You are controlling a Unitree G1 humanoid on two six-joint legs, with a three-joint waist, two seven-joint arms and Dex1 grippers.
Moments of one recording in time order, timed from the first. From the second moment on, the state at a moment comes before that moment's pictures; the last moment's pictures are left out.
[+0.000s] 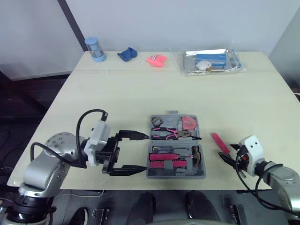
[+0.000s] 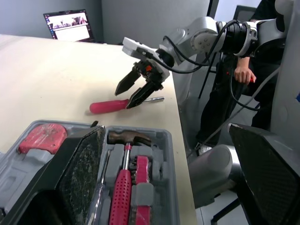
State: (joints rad) left arm -0.06 0.84 0.13 -0.40 -0.72 0.33 -1.37; right arm 0.16 -0.50 -0.16 -0.26 0.22 0.51 0.67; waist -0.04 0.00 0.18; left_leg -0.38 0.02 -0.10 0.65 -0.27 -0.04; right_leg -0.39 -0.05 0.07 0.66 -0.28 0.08
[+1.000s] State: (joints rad) left arm -0.07 0.90 0.18 -0.25 -0.66 0.21 -1.52; right arm 0.08 -0.77 -0.02 -0.45 0.31 0.52 0.88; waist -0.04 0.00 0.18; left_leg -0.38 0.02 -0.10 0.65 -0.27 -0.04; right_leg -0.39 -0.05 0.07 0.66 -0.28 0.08
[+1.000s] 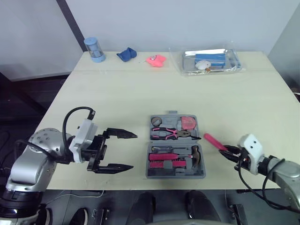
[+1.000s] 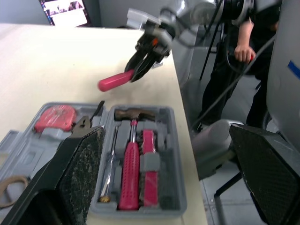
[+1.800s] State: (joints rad) left arm 0.11 1.00 0.25 -0.12 -0.63 -0.02 -1.56; right arm -0.46 -0.73 0.66 -0.63 0.23 0.98 0.85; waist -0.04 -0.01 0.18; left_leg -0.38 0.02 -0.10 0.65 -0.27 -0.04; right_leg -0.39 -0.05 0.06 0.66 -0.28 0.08
